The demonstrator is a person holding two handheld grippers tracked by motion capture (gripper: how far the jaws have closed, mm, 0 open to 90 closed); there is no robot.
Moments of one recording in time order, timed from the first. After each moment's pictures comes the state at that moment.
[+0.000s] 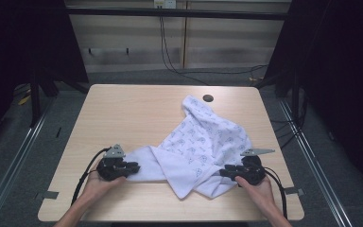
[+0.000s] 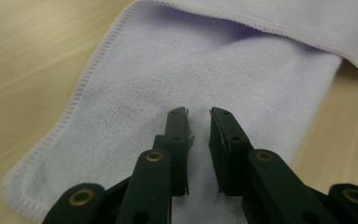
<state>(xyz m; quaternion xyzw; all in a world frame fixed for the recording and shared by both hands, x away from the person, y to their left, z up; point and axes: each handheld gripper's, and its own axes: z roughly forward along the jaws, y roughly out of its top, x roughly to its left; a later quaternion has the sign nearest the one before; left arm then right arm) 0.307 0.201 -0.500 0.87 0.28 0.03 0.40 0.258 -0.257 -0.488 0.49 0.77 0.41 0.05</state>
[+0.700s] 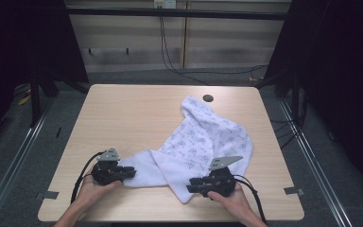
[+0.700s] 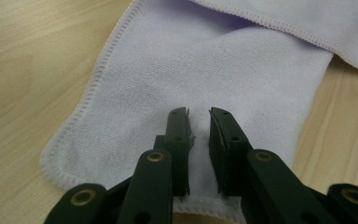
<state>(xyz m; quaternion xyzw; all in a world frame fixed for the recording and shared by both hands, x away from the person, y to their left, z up) 0.306 0.219 -0.501 0.86 0.30 0.02 0.40 0.239 -0.157 -0.481 0.32 0.83 0.46 -0.03</state>
